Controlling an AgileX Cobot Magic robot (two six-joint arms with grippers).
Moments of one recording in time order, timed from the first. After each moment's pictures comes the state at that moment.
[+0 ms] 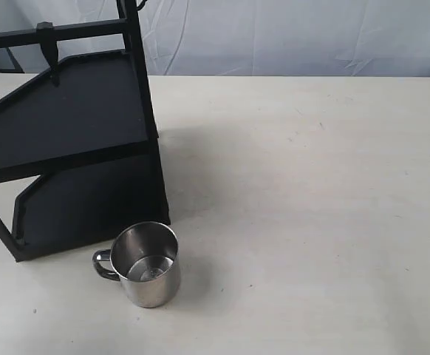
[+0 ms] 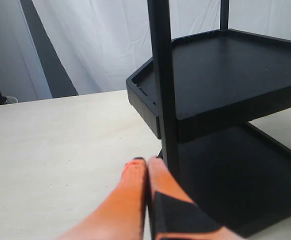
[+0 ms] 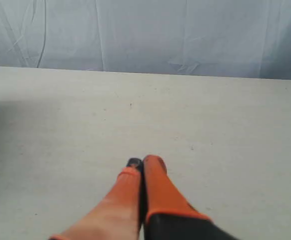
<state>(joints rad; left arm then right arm) -0.09 0.00 0.00 0.08 0.23 0.00 0.08 0.01 -0.01 0.09 0.31 -0.08</state>
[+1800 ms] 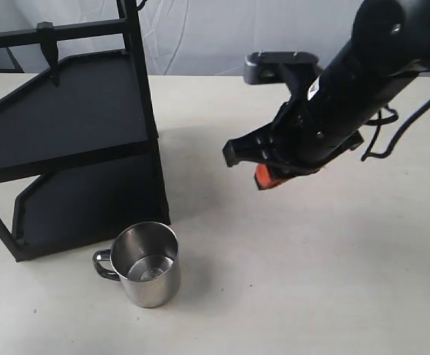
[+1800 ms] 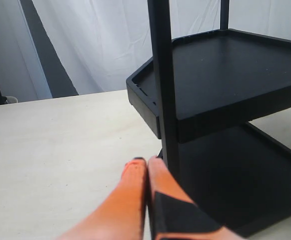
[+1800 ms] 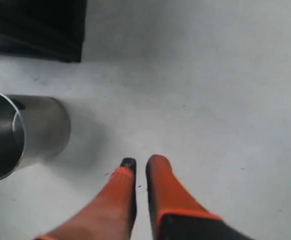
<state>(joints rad) -0.09 0.00 0.00 0.08 0.23 0.00 0.56 1.60 -1.12 0.30 0.84 0.00</state>
